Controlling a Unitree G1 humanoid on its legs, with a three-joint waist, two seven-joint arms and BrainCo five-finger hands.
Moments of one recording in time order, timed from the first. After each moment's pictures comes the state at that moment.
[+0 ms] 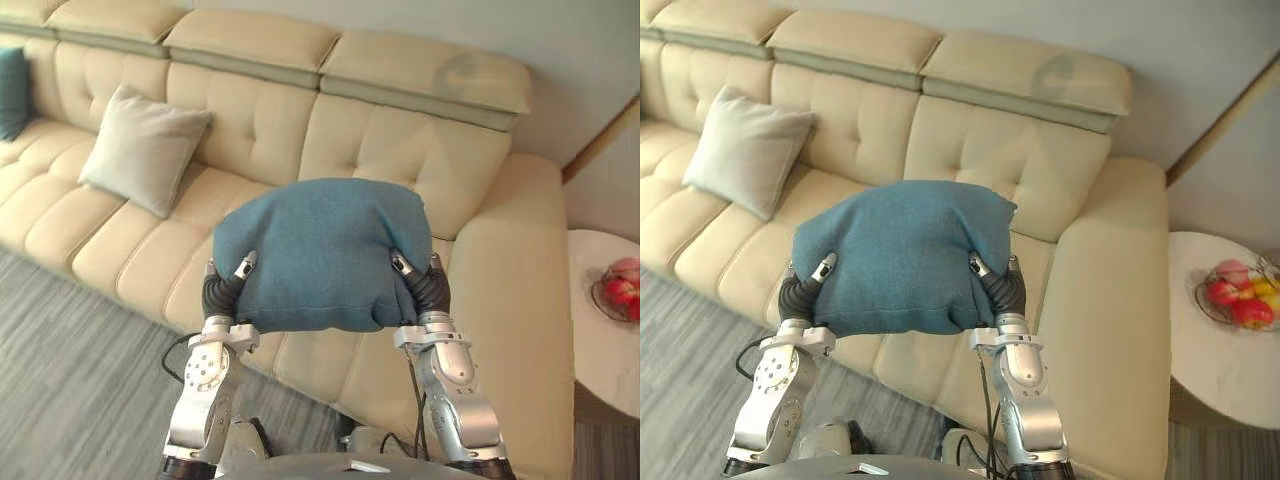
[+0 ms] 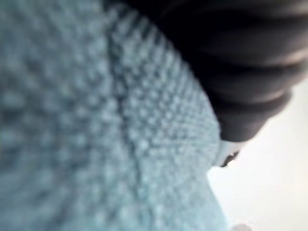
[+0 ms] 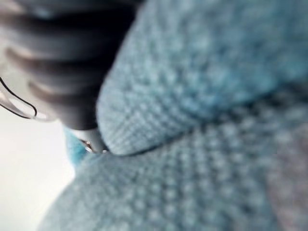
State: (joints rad) left arm 0.17 0.01 -0.17 -0.23 -0.26 -0.03 0.23; right arm 0.16 -0.09 0.10 -0.31 0.17 -0.03 -0.12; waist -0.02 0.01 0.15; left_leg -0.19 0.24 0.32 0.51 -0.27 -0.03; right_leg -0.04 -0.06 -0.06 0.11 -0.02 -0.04
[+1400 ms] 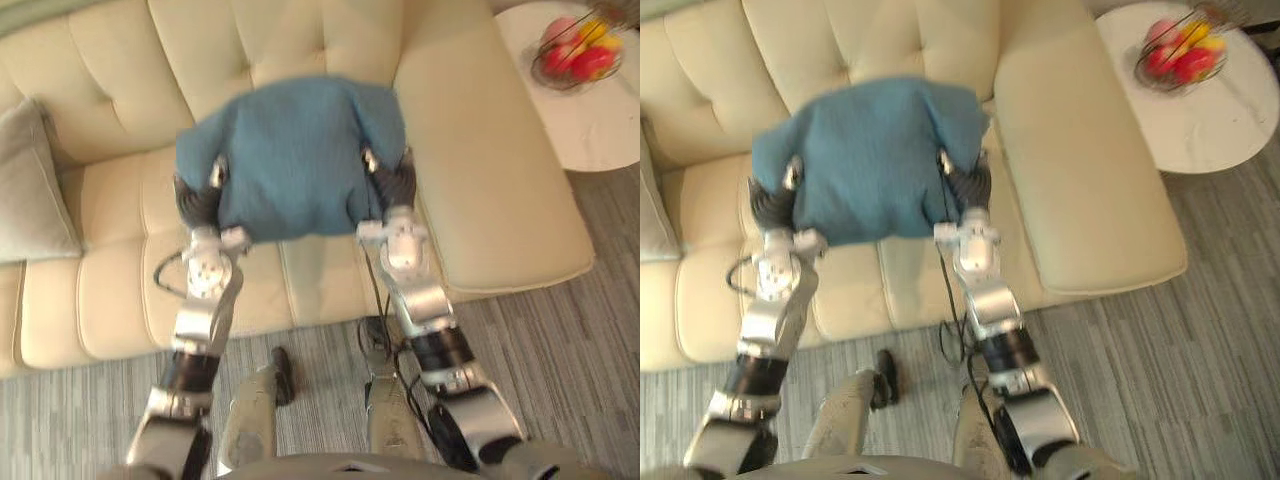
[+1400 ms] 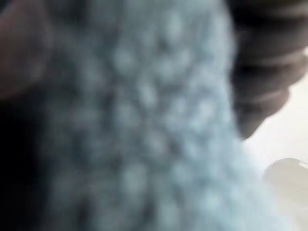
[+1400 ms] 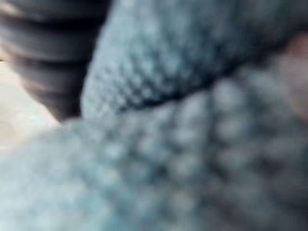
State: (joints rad) left arm -0.61 0.16 -0.08 0.07 -0.25 -0.05 0.59; right arm -0.72 -0.12 0.13 0.10 -0.07 -0.01 -0.45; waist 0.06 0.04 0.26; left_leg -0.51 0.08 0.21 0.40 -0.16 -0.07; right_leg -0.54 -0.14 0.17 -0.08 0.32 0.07
